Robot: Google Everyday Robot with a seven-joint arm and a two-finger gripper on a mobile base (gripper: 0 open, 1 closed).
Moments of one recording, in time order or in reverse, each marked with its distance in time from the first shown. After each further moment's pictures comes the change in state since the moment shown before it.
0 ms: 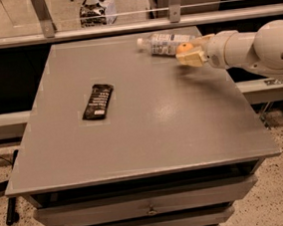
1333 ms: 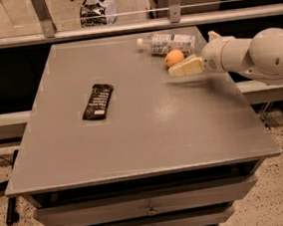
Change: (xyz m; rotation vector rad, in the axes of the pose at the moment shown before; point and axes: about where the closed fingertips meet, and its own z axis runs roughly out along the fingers) arm 0.014 0.000 0.013 0.003 -0.012 0.038
